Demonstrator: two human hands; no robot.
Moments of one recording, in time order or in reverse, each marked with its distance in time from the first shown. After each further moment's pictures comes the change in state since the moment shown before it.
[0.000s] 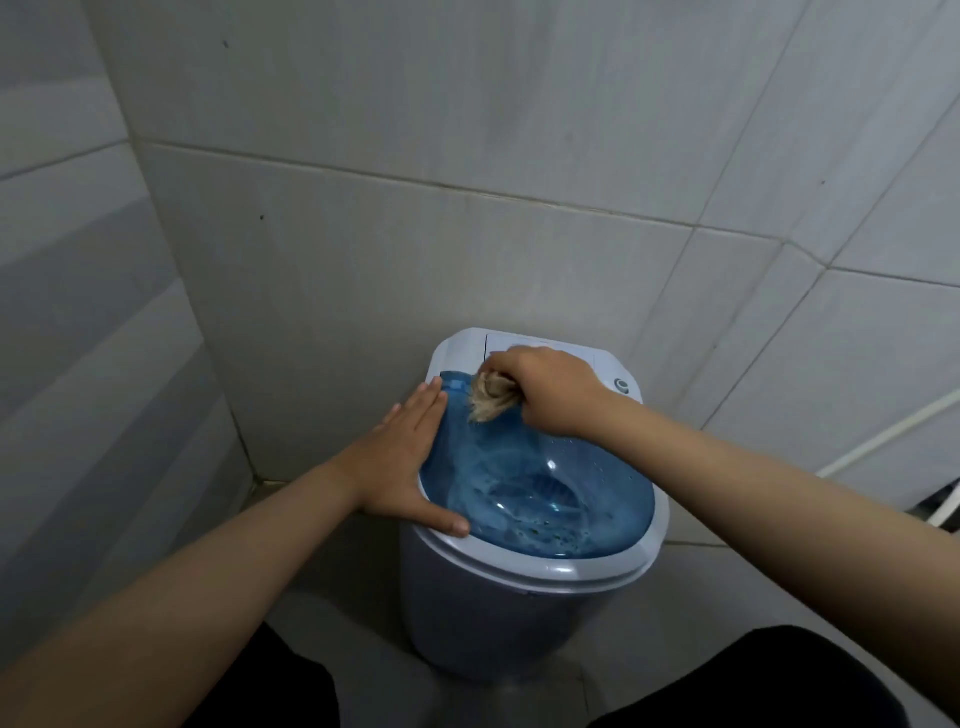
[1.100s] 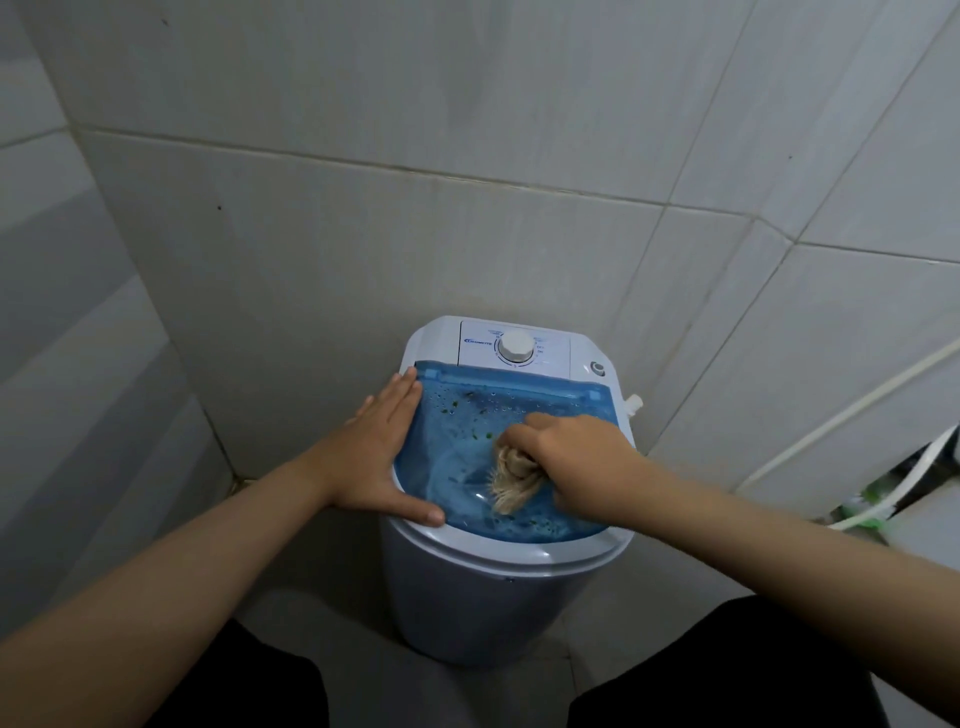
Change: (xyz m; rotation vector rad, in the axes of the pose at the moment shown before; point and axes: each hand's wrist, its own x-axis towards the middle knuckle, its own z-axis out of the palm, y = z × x) left_hand 0.002 -0.003 0.001 0.009 -0.010 0.010; right_hand -0.083 0.004 0.018 -0.116 -0.127 -0.039
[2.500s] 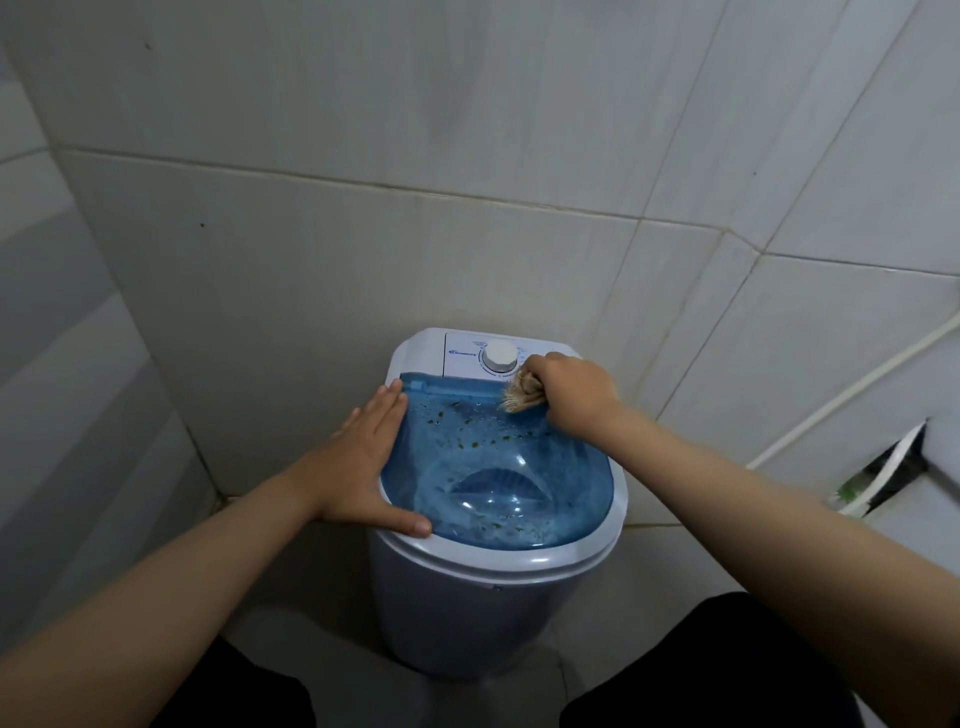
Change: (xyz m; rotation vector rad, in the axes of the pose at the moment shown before) left_hand 0.001 -0.002 -0.001 0.000 0.004 0.005; right_hand 0.056 0.060 0.003 0.000 0.176 0.326
